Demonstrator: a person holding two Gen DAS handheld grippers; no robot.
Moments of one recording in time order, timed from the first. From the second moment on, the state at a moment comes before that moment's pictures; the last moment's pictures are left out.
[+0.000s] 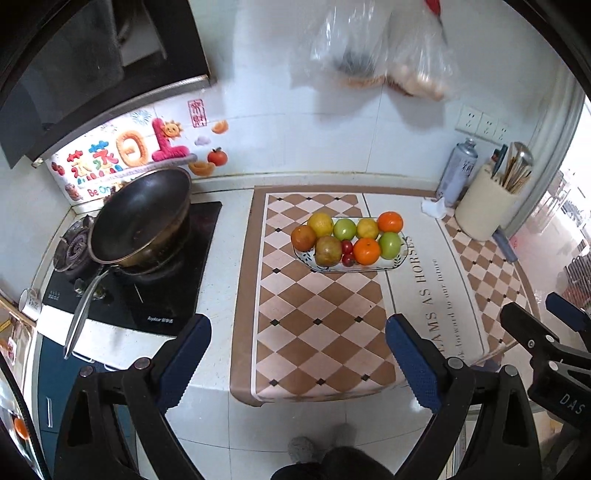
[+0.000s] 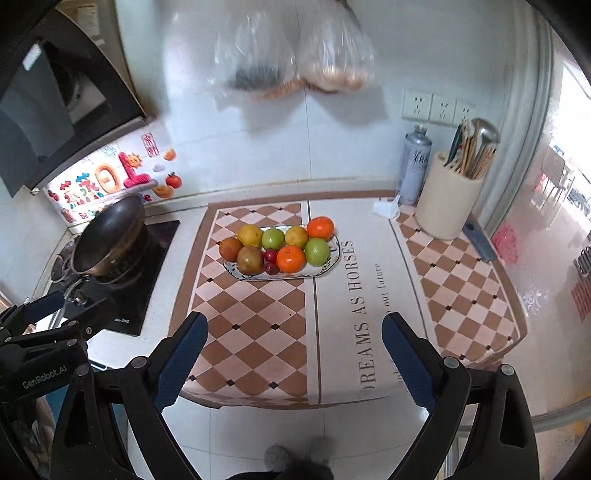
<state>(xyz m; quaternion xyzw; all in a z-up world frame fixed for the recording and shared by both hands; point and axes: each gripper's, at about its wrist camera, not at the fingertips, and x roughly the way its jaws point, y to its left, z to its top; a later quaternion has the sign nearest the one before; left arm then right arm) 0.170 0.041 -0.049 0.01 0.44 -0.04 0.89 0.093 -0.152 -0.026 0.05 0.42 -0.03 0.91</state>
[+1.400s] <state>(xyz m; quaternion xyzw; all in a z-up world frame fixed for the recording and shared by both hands) 0.151 0.020 -0.022 0.00 0.41 0.00 0.91 0.106 -0.185 0.000 0.05 0.40 -0.01 0.91</state>
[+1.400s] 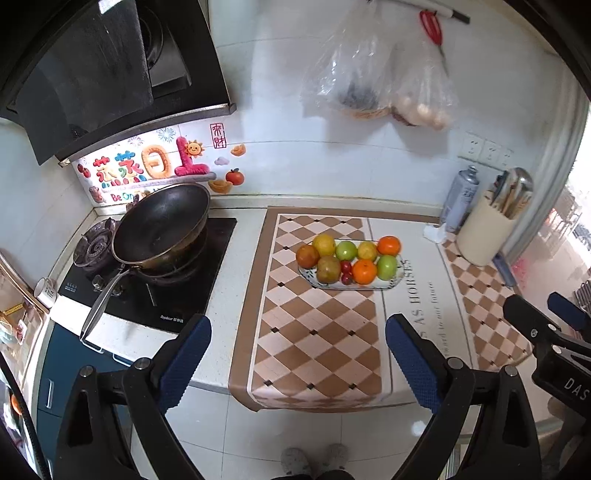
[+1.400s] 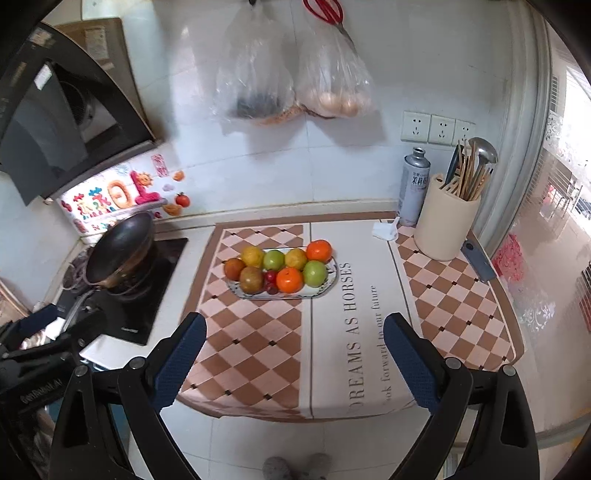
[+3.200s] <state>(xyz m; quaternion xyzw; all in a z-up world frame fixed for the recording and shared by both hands) 0.223 0.005 -0.062 0.02 0.44 0.01 0.90 0.174 -0.197 -0.048 0.04 0.44 -0.03 0.89</state>
